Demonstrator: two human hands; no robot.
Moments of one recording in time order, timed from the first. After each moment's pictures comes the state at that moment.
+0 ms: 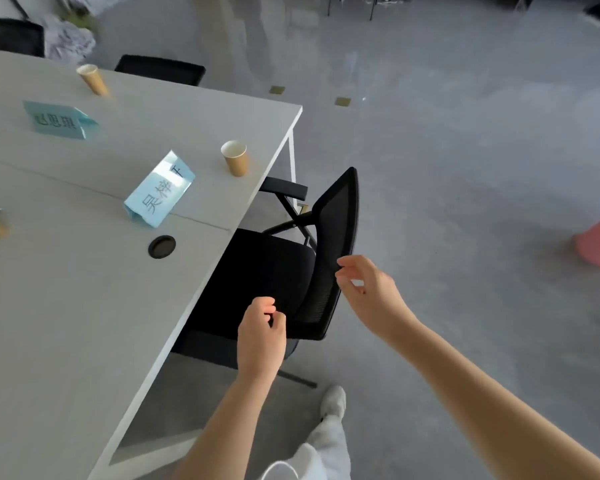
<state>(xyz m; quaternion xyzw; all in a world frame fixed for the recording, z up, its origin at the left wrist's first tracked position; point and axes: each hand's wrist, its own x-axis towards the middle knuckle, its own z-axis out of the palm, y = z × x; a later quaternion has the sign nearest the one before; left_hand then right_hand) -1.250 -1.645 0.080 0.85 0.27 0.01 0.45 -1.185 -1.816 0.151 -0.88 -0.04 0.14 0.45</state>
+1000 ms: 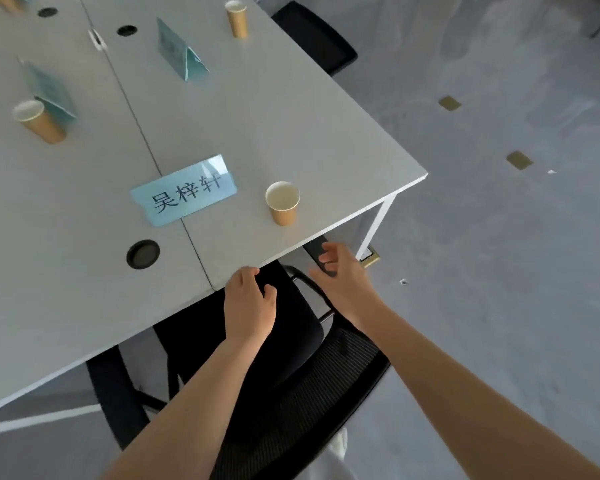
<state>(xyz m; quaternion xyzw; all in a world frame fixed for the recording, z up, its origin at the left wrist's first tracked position) -0.910 -1.614 0.028 0.77 0.54 0.10 0.32 -0.773 -1.700 0.083 -0.81 -0.26 0.35 0.38</state>
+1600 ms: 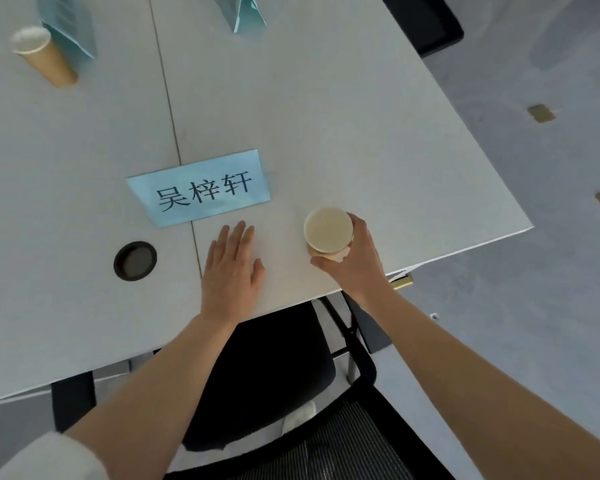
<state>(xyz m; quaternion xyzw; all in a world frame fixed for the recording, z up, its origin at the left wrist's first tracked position) -0.885 -1.458 -0.061 0.86 0.49 0.05 0.15 -0.693 -1.539 -0.010 -0.80 -0.33 0.34 0.36</state>
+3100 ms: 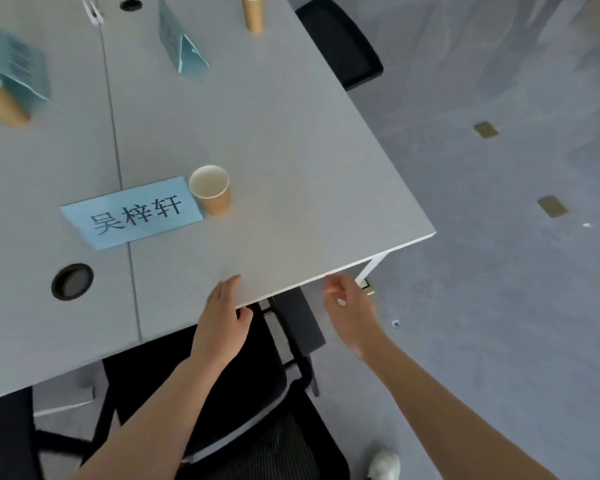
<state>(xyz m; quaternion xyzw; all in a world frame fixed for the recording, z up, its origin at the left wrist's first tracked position) -0.805 -1.563 -0.017 0.76 0.55 0.04 0.34 -0.617 -1.662 0.019 -0.81 -0.28 0.39 0.34</state>
